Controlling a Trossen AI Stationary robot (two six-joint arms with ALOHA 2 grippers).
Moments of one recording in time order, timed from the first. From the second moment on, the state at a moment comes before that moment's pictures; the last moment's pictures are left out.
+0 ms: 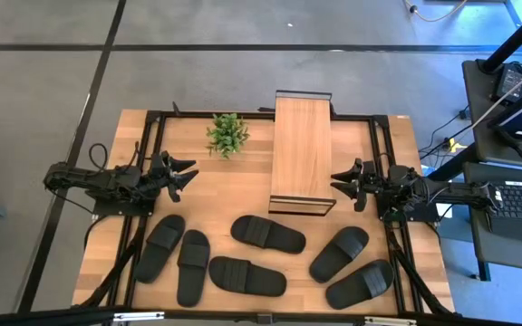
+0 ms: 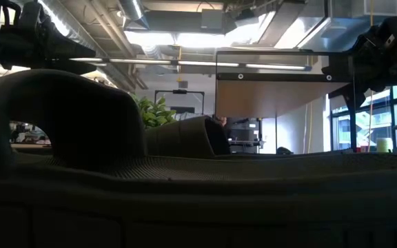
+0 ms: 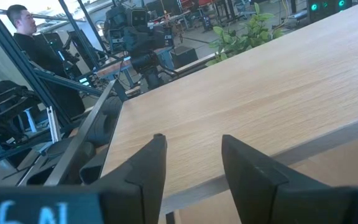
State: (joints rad) left arm -0.14 0.01 0.03 0.01 -0.56 -0.33; right arm -0.07 0.10 0.01 0.03 0.06 0.39
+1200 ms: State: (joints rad) left arm -0.14 0.01 0.03 0.01 -0.56 -0.33; right arm -0.06 0.11 0.01 0.11 0.15 0.54
